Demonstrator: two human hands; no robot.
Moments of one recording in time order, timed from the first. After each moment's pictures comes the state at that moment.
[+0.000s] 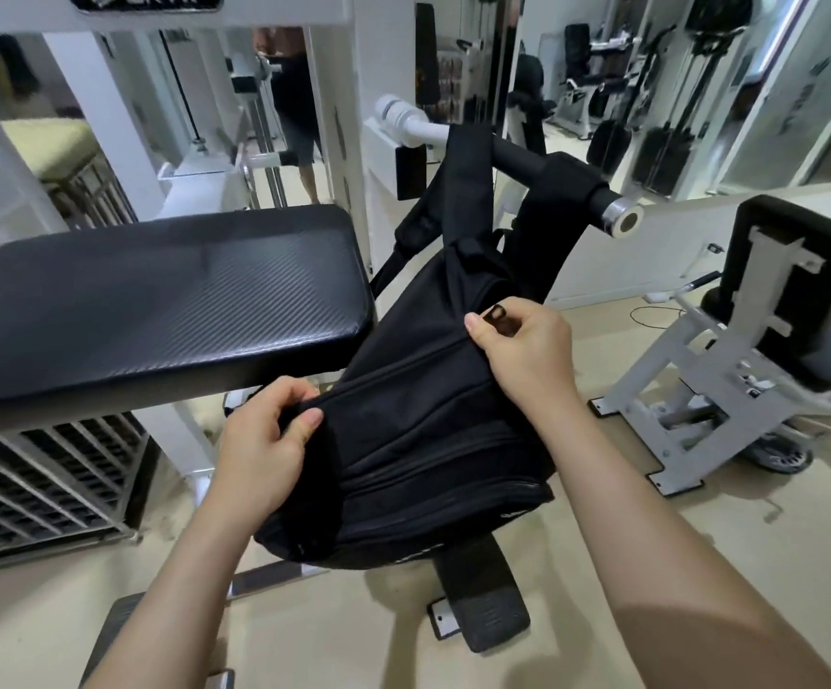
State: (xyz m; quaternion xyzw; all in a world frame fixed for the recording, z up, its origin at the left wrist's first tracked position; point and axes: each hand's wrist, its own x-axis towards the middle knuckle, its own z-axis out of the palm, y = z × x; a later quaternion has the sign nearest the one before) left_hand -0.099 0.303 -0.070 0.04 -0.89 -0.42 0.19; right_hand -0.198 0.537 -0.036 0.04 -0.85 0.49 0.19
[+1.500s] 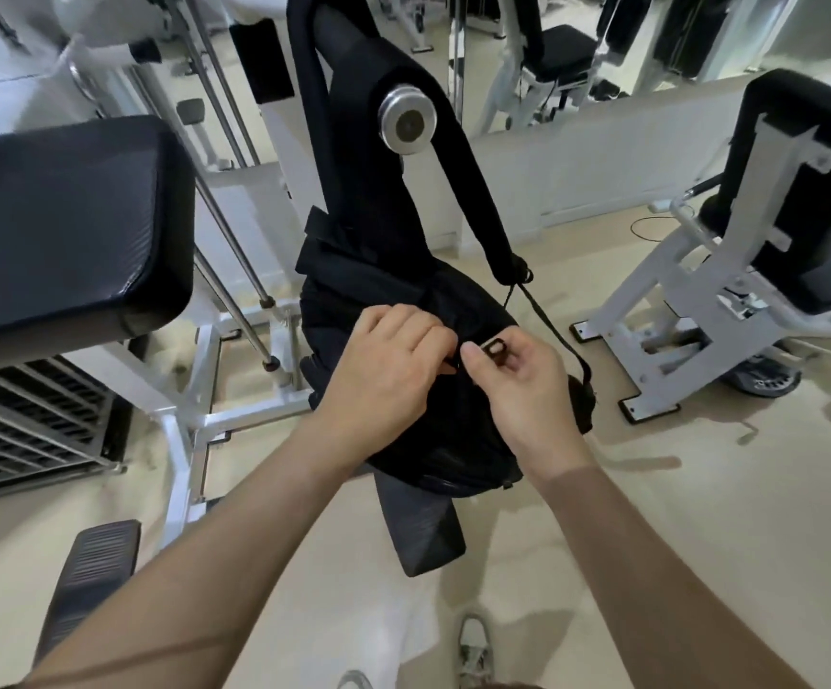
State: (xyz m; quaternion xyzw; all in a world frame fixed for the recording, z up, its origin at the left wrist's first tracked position) left_hand -0.207 0.541 -0.107 -0.28 -0.91 -0.07 0.29; right_hand -0.193 0.694 -0.103 0.01 -0.73 0.68 0.04
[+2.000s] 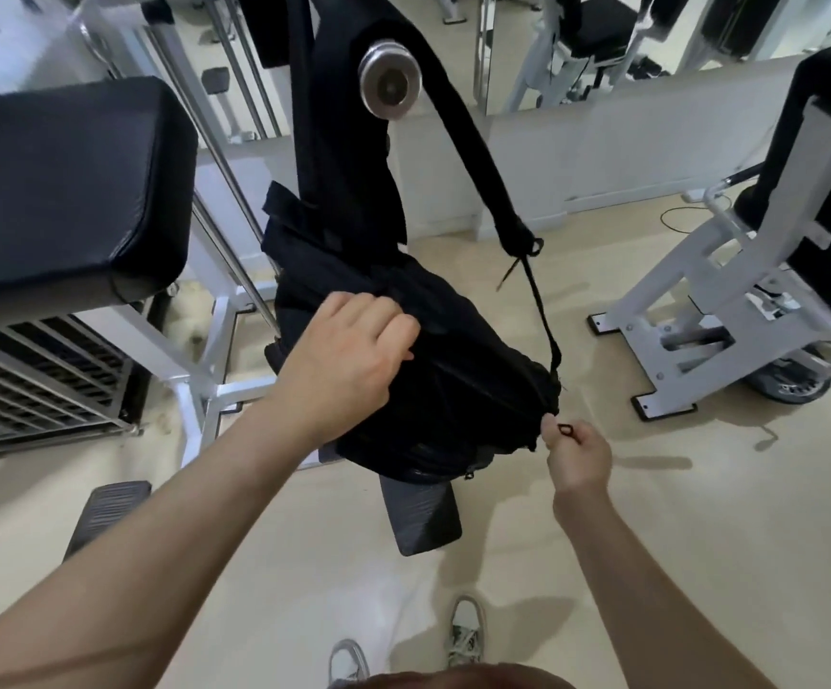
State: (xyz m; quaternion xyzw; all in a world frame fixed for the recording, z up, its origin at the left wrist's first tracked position) left_hand -0.193 0.527 -0.098 -0.28 -0.92 0.00 0.28; right_hand -0.193 0.767 -0.243 -0.32 -0.70 0.63 -0.02
